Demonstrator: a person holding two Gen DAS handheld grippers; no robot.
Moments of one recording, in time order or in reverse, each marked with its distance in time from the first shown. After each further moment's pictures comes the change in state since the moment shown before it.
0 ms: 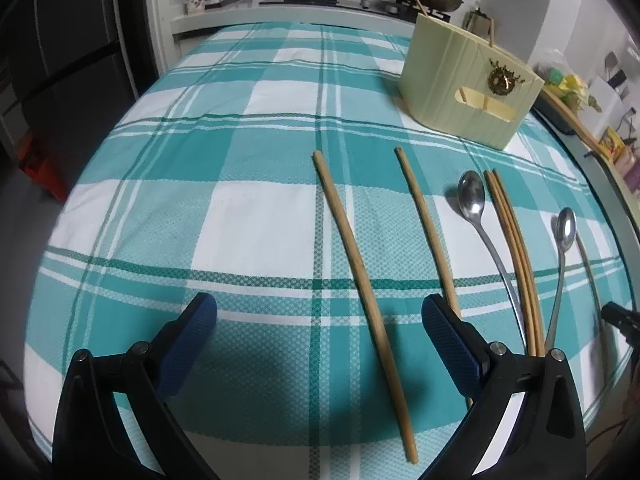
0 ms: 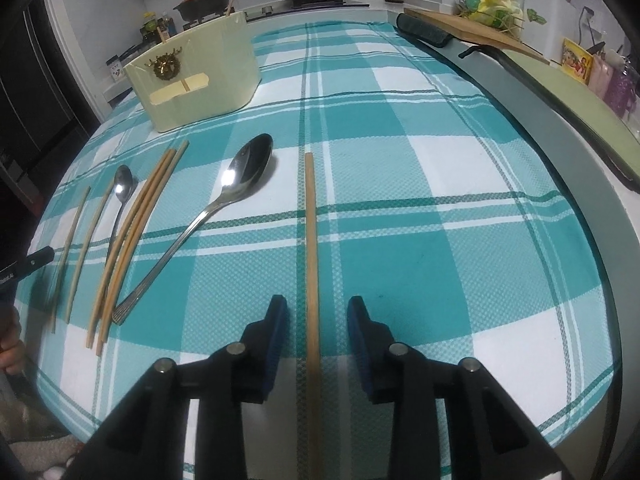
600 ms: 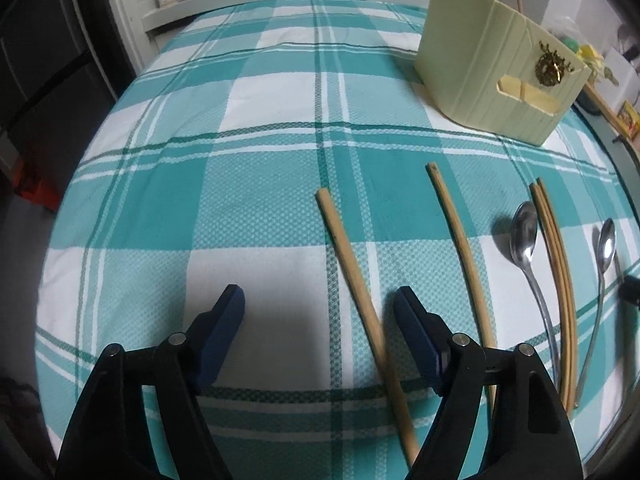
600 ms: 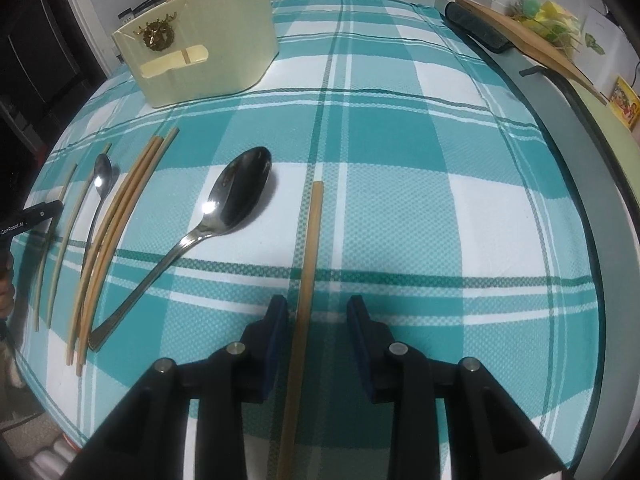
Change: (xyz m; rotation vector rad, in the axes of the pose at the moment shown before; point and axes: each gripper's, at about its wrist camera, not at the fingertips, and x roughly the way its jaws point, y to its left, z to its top) left arm 0.057 -0.005 0.055 0.098 0.106 0.043; right arm 0.046 0.003 0.061 -0.143 0.137 0.007
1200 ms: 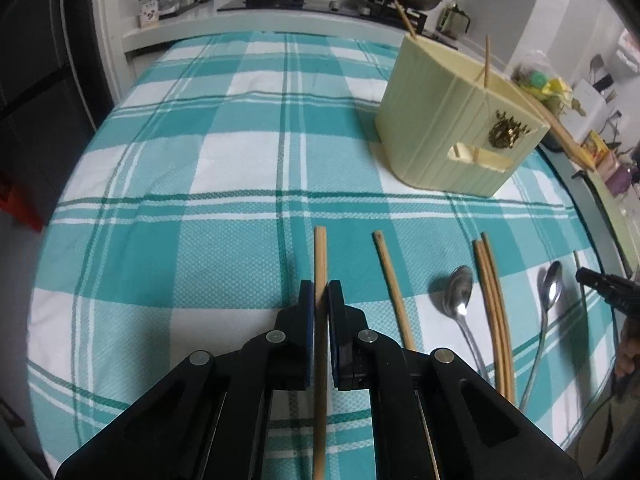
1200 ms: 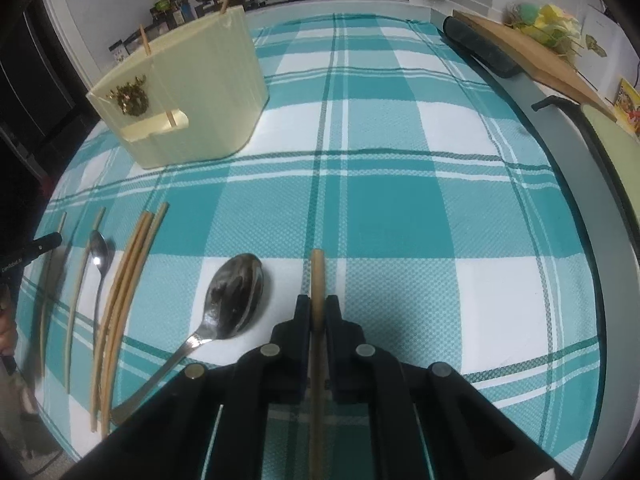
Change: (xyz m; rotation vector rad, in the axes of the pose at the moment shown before) left arm -0.040 0.000 0.026 -0.033 -0.109 -0.154; right arm -0.004 -0.011 0.049 0.059 -0.093 0.044
